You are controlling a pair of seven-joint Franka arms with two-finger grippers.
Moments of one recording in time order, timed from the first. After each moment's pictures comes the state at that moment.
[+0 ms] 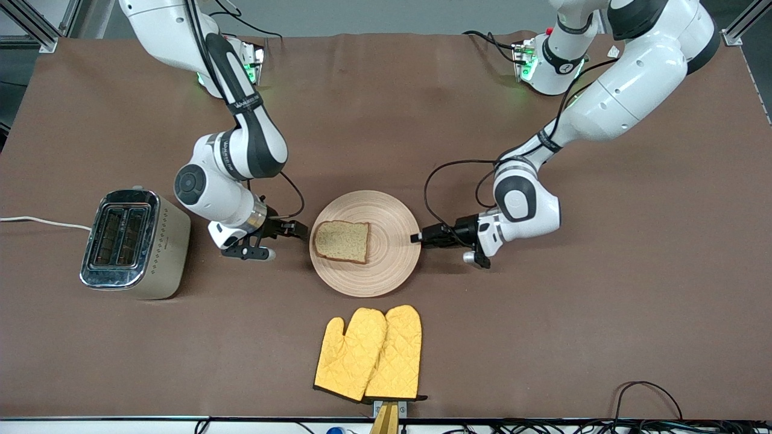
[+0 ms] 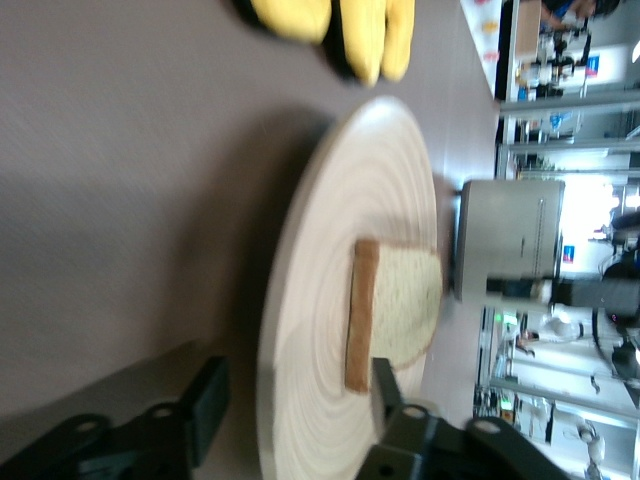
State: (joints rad) left arm 0.14 0.87 -0.68 -1.81 -1.32 2.63 0.86; right arm 0.68 0.44 -0.30 -1.96 0.56 2.39 0.15
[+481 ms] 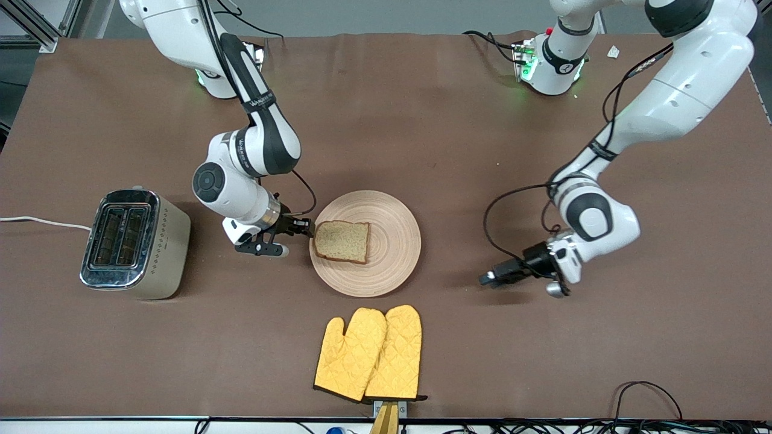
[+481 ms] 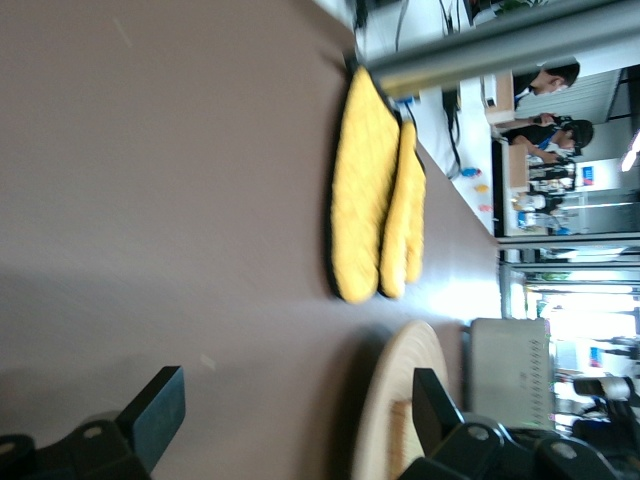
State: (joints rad) left arm 0.38 0.82 -0.67 -1.77 -1.22 2.63 0.87; right arm 0.72 0.46 -0.30 -1.96 0.57 2.41 0.19
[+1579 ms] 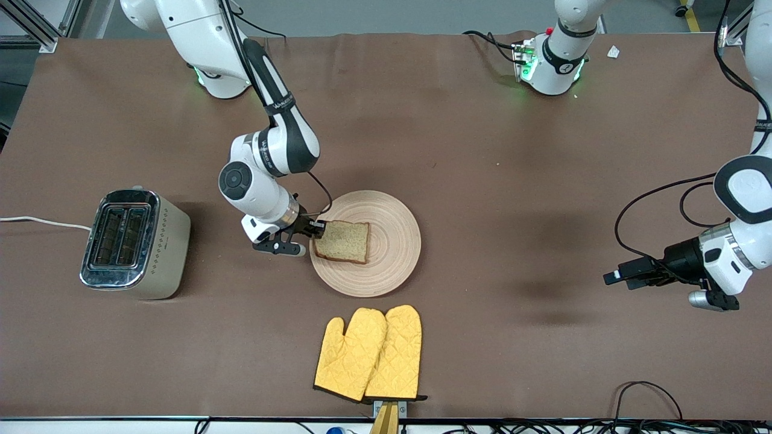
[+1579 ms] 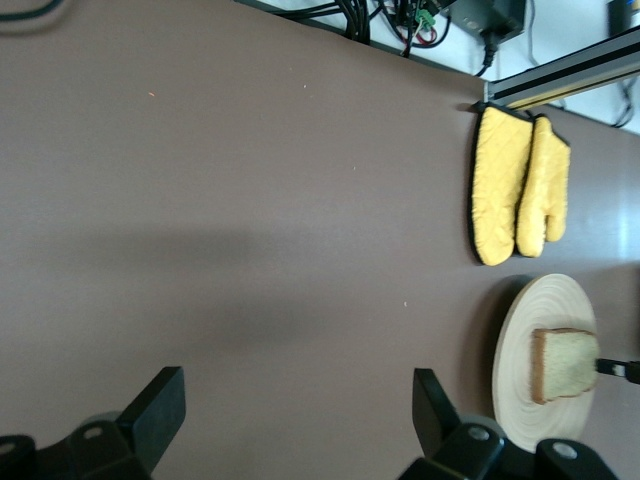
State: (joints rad) left arm 0.65 0.57 -0.69 -1.61 -0.25 2.18 0.19; right arm 0.77 0.52 -0.30 -1.93 0.57 2.47 0.25
